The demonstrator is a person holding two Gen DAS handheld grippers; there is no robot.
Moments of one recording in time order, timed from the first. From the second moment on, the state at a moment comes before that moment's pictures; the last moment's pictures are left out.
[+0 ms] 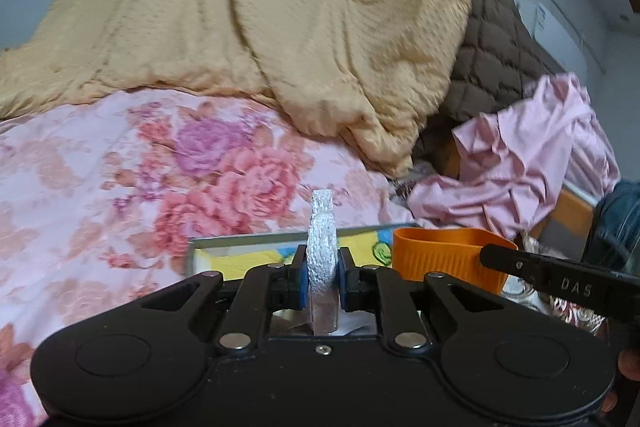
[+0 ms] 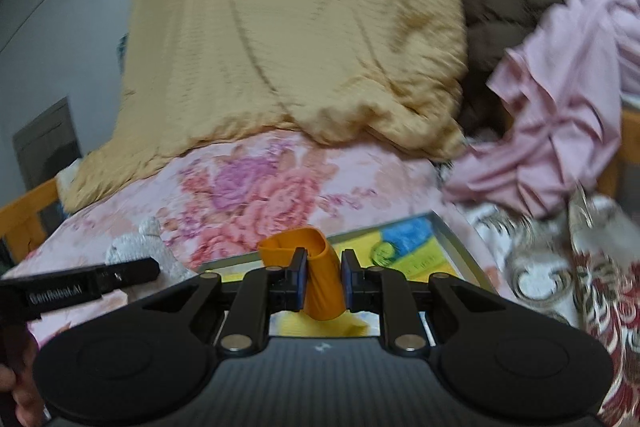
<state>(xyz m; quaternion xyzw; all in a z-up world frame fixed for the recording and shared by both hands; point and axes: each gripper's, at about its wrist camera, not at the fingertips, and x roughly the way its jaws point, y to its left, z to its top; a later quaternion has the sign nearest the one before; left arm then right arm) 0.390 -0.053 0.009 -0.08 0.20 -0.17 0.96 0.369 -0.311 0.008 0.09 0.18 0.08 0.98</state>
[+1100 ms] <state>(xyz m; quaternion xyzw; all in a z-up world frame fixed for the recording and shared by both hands) 0.416 -0.136 -0.012 -0.03 0.29 -0.19 0.94 0.383 -0.358 -0.027 0.13 0.26 0.02 0.96</state>
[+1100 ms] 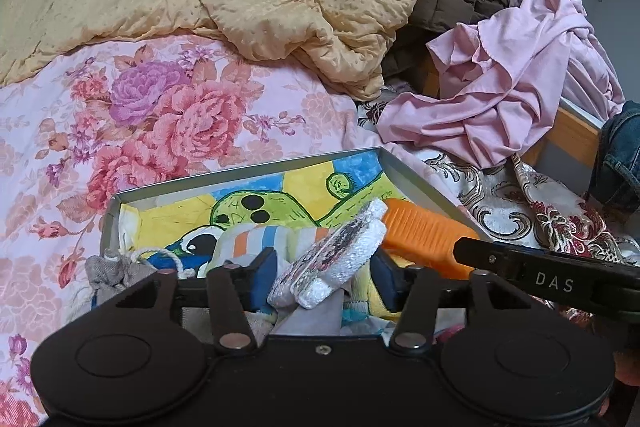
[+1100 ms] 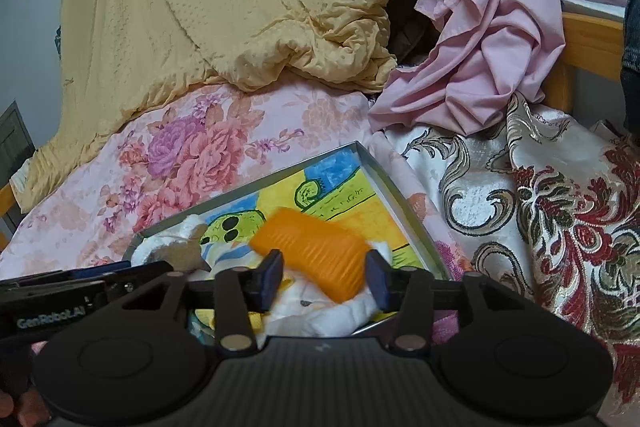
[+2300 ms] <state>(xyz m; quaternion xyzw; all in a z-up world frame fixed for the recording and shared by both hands) 0.216 -0.055 0.054 -0.07 0.20 -0.12 0.97 0.193 -0.308 0.048 0.06 0.17 0.03 0.98</state>
